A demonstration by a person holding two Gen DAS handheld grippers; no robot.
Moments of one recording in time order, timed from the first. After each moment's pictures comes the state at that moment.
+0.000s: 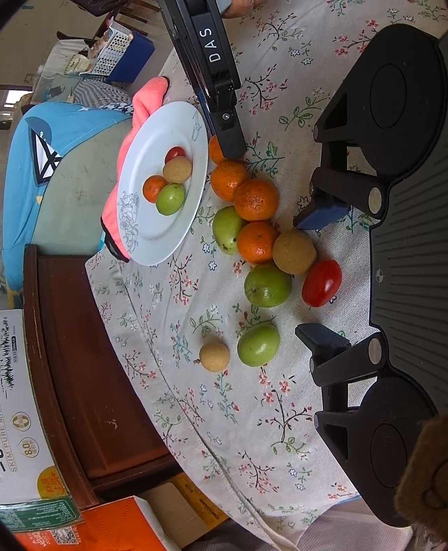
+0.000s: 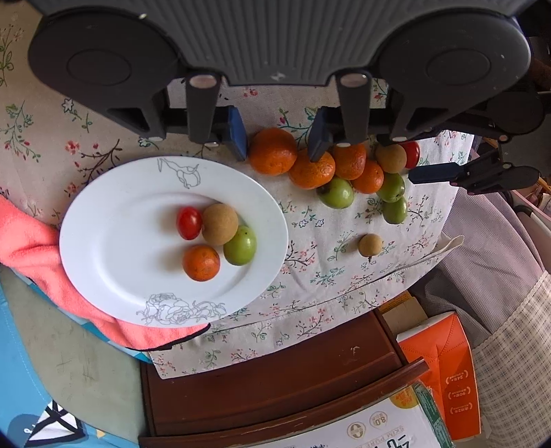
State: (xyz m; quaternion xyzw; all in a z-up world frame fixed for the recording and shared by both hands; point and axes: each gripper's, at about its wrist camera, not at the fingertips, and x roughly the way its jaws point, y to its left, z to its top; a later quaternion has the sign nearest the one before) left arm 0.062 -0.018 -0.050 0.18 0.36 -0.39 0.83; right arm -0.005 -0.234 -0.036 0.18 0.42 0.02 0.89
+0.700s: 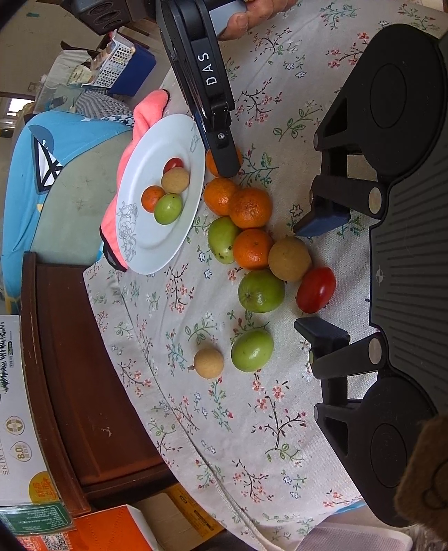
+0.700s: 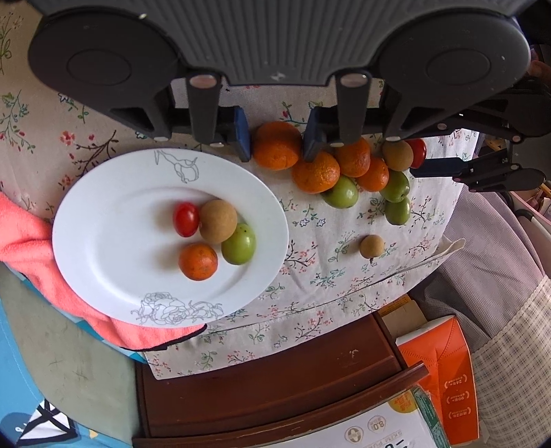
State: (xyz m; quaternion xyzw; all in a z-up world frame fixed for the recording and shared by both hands) left arm 0.062 -0.011 -0.049 0.17 0.37 -0.41 0.82; right arm 0.002 -0.234 -0.040 0.17 0.42 0.03 0.89
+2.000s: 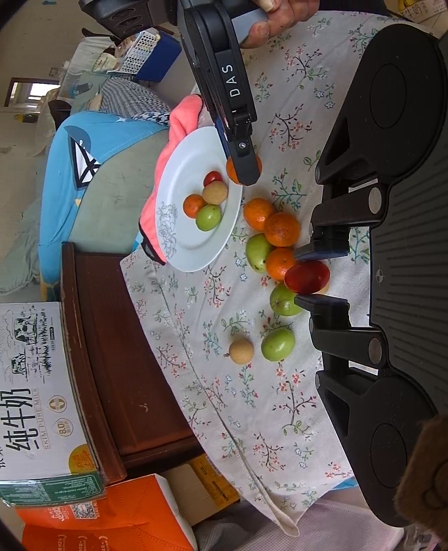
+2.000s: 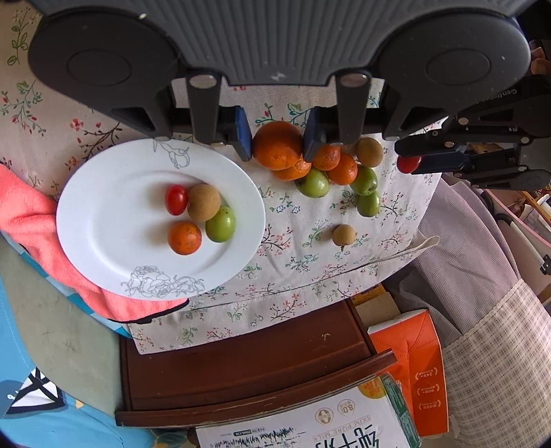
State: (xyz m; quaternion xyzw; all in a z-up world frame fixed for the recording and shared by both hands) left arm 0.030 -0.009 -0.005 0.15 0.33 -0.37 0.86; right arm -0.014 -0.234 -0.012 0.16 0.39 0.06 0.90
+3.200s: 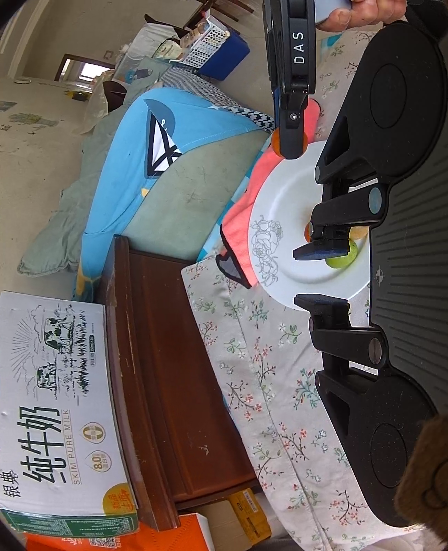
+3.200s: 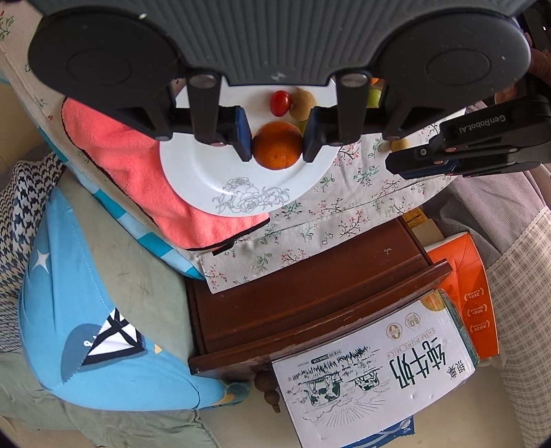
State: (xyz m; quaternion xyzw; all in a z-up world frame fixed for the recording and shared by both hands) left arm 0.094 -0.103 0.032 0.06 0.33 -0.36 0.87; right arm 0.003 -0.325 0.035 0.19 0.35 -0.01 0.92
